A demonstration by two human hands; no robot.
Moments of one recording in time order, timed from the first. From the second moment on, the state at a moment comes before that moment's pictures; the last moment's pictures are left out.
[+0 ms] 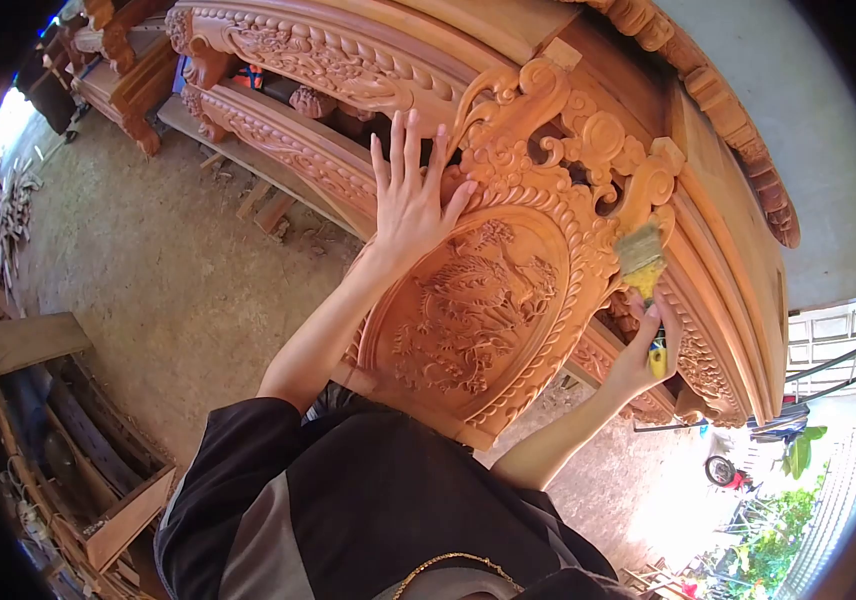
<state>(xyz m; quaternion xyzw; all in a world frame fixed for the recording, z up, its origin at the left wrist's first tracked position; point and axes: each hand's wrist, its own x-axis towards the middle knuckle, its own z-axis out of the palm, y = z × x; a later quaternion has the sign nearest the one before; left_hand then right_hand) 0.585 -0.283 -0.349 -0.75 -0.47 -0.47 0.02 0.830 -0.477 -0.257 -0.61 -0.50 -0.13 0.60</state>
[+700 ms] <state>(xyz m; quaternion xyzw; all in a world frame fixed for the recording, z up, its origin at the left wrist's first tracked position) 0.583 -0.282 -0.347 -0.71 -0.53 -0.41 -0.22 0.834 -0.476 -0.254 -0.64 -0.45 -0.04 0.62</state>
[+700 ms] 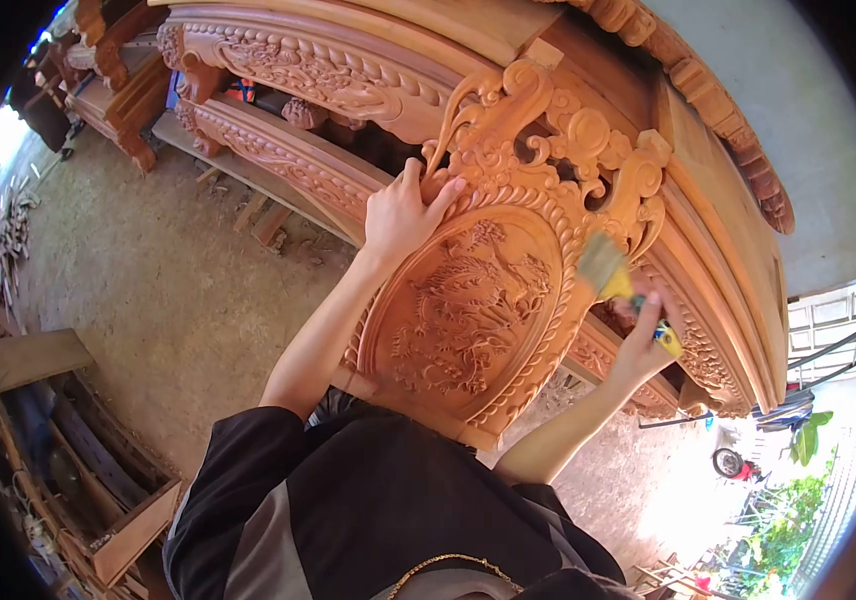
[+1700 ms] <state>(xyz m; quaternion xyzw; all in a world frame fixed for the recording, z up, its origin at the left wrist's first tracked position) 0.585 -0.278 -0.356 -0.71 -0.53 -0.41 -0.21 0.822 -0.462 -0.248 -0.66 -0.44 0.00 0.61</state>
